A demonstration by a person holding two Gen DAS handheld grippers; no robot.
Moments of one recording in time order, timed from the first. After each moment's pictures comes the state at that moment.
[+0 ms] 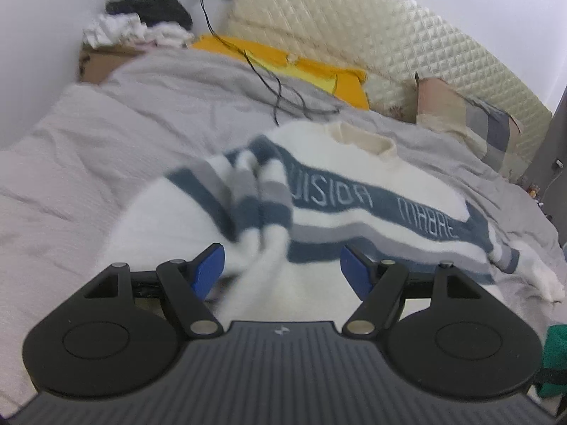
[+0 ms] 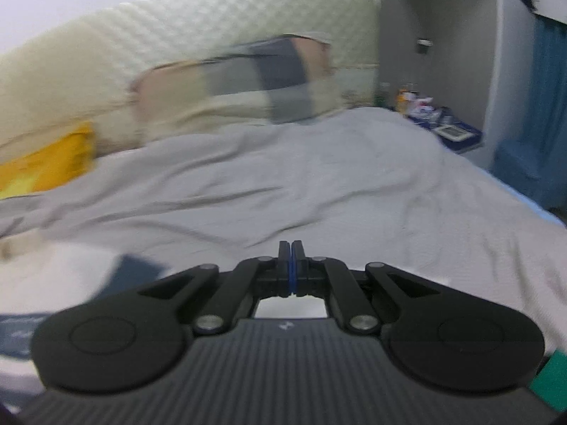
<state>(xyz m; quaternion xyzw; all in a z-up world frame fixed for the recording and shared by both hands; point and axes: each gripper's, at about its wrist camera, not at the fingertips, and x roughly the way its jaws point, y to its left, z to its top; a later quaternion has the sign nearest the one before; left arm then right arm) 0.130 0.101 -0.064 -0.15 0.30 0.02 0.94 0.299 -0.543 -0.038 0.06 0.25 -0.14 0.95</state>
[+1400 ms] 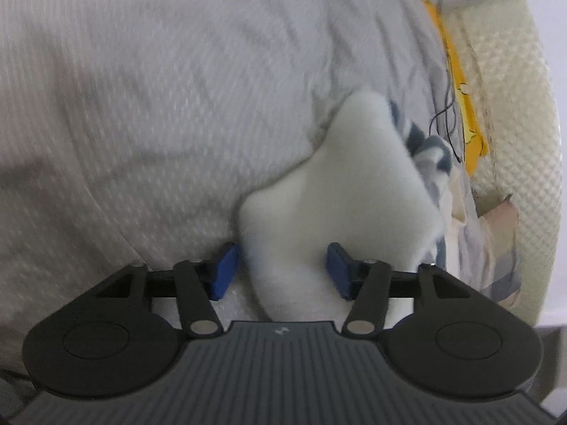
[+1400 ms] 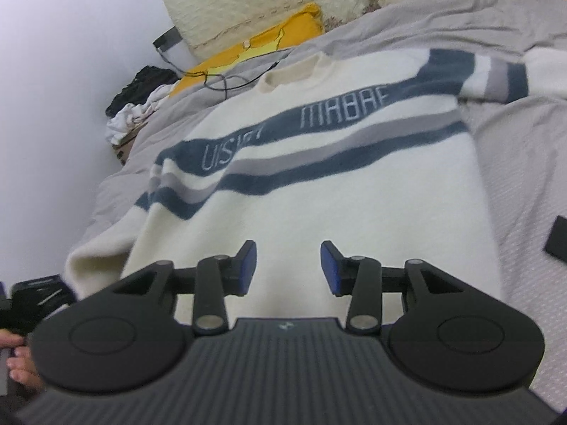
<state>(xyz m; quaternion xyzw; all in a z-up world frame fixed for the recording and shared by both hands) 0.040 0.224 -0.154 -0.57 0.39 0.14 0.71 0.134 -0.261 -0.130 0.16 0.35 0.16 0.91</state>
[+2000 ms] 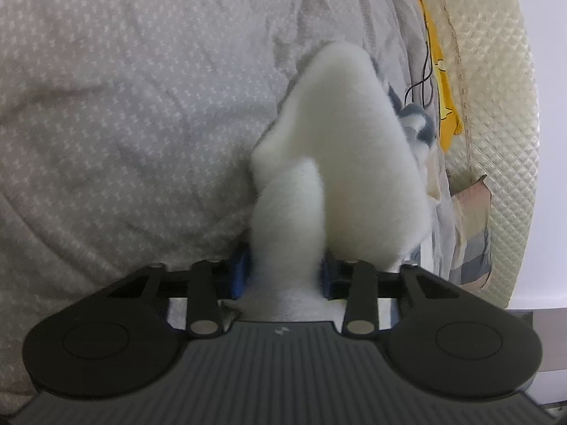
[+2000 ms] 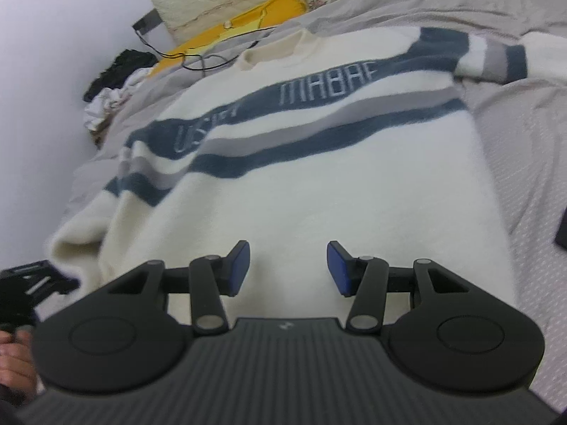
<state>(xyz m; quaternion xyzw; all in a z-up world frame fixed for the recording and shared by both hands) 0.072 0.194 -0.172 -0.57 0.39 0.08 0.72 0.153 -0.254 -0.154 0.14 0.38 0.12 0.91</state>
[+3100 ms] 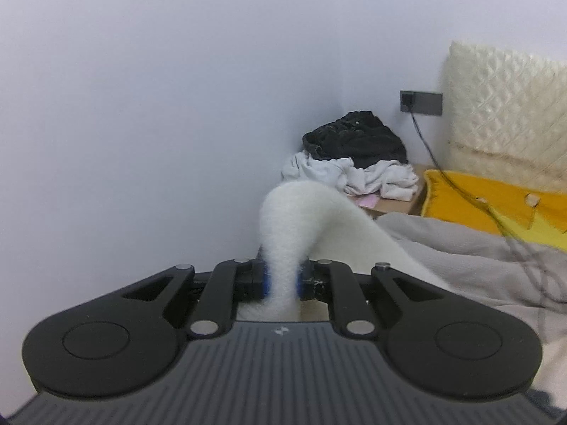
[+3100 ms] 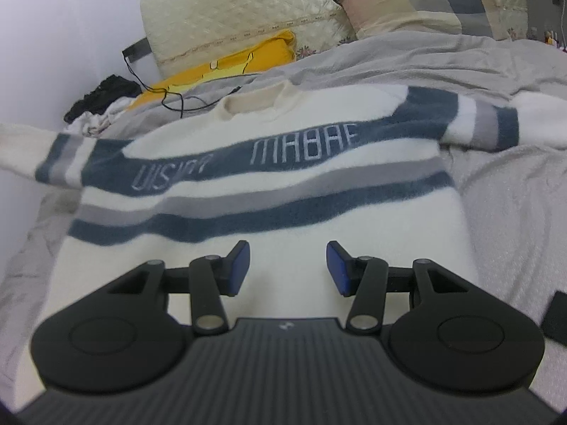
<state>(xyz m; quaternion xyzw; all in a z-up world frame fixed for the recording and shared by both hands) 0.324 0.359 0.085 -0.01 0.21 0.38 0.90 0.193 -0.262 -0.155 0.10 0.31 0.09 0.94</state>
